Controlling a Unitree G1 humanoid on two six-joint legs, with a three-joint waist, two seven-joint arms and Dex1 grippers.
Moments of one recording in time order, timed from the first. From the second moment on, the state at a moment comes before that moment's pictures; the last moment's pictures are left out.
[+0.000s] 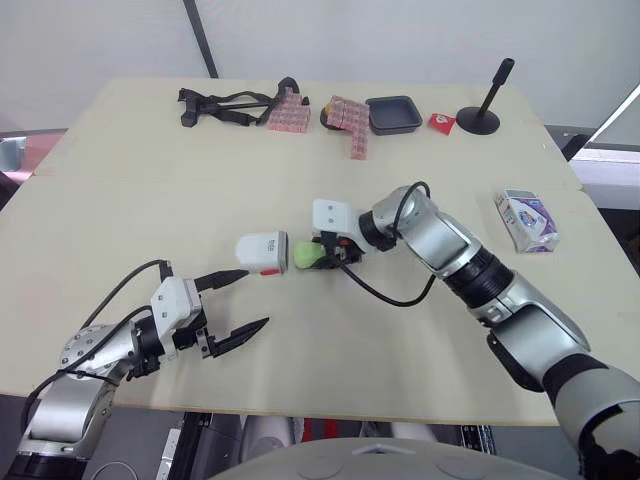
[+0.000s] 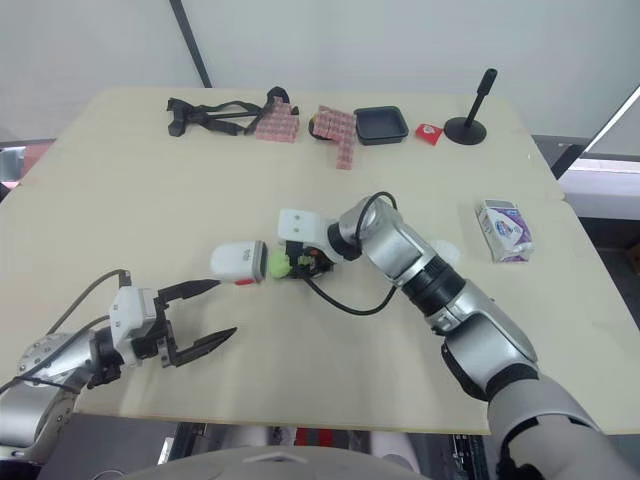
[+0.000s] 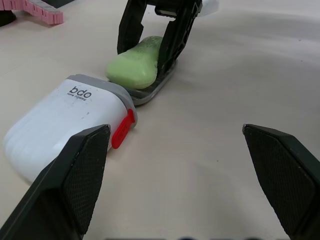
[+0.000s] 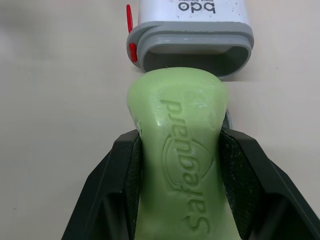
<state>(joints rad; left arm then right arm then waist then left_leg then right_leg) 0.26 0.62 0.12 -0.25 -0.44 -0.07 -1.02 -0.87 -0.29 0.62 0.15 -0.03 0.59 1.11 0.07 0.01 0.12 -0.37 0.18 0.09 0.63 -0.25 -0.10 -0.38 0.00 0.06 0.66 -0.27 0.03</state>
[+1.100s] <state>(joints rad) 0.07 0.65 0.13 -0.19 -0.44 0.03 -0.99 -0.34 -0.49 0.16 -0.21 0.28 0.38 1.17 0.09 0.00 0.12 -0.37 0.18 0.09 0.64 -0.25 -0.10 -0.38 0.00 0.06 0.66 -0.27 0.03</state>
